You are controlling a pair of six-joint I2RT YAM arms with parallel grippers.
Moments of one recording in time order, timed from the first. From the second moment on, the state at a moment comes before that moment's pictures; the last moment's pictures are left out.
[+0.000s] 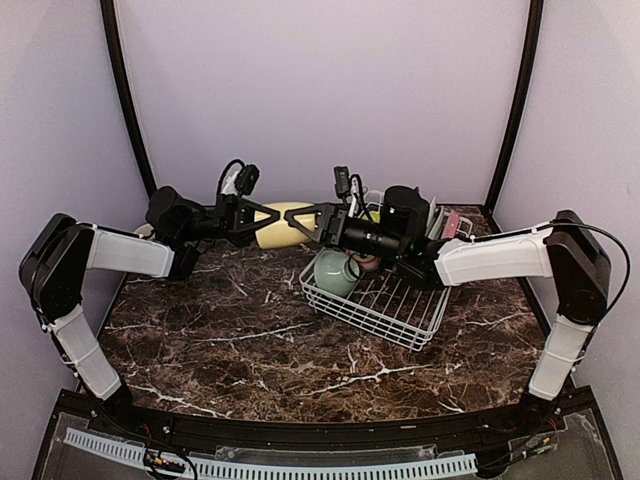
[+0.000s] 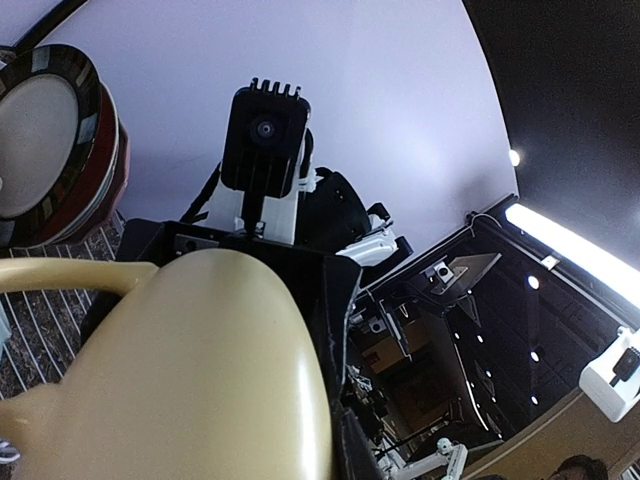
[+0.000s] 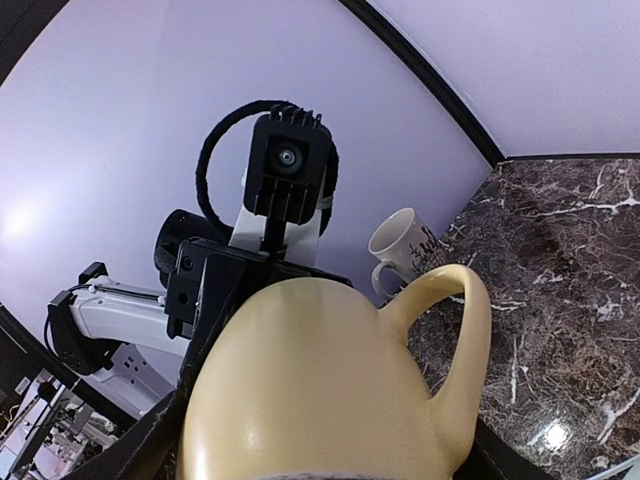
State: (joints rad) left arm -0.43 1.72 0.93 1.29 1.18 -1.53; right arm 0.86 1.78 1.14 0.71 -0.41 0.82
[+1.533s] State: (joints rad) left arm -0.31 1.81 1.43 -0.89 -0.18 -0.15; right arm 0.83 1.57 1.11 0.17 -0.27 0.43
